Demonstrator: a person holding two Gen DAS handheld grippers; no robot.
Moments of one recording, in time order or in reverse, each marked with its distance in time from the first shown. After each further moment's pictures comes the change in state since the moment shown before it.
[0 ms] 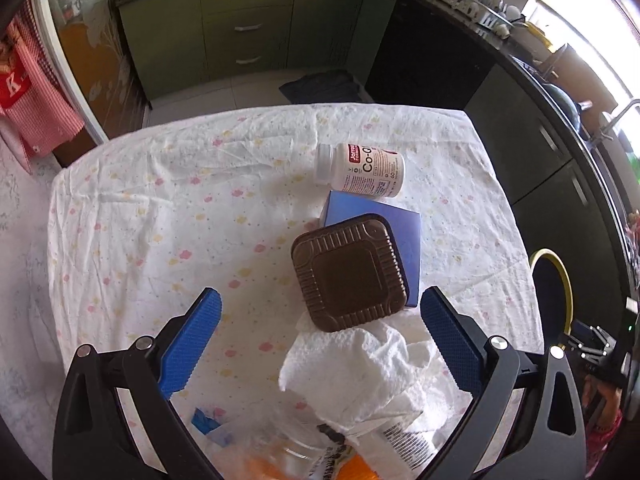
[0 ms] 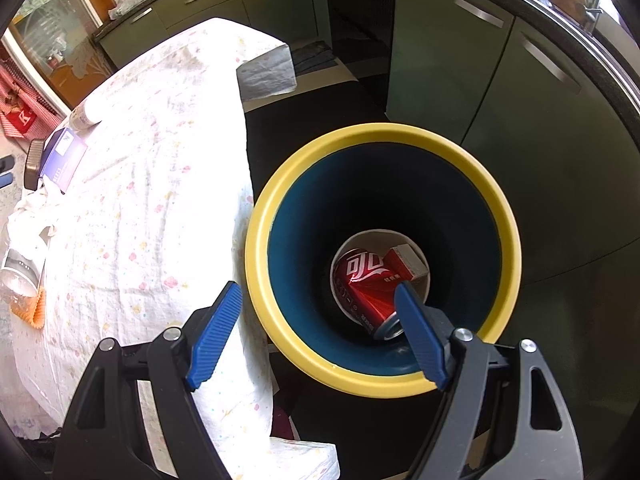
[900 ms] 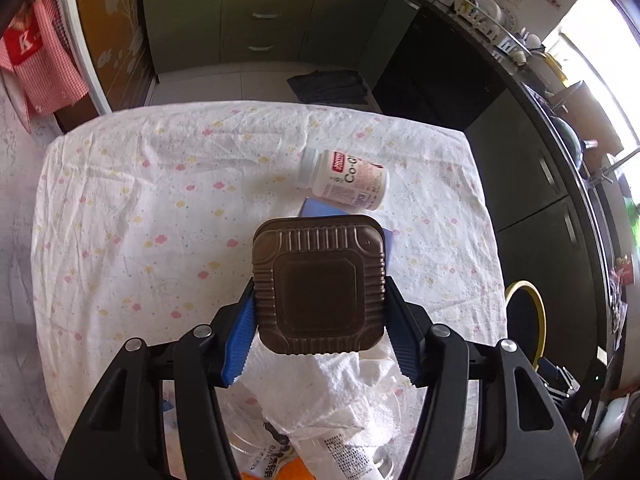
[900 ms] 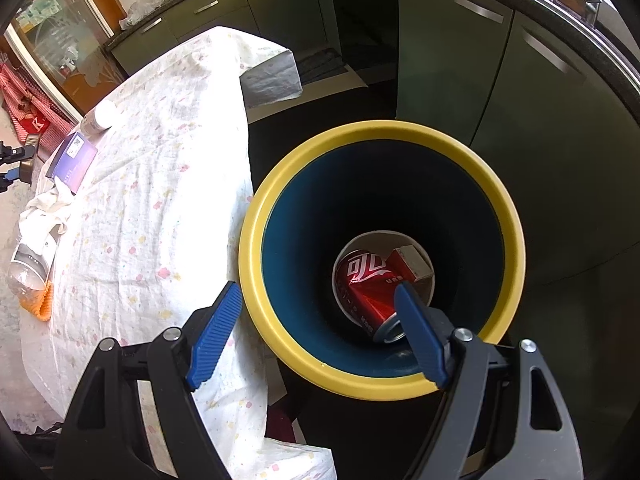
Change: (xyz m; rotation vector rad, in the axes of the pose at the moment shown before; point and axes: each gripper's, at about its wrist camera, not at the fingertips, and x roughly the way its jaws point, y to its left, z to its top) left arm -0.015 -0.020 0.004 -0.089 -0.009 -0.040; right arm -0.004 -0.021 -0.008 0.009 -0.038 0.053
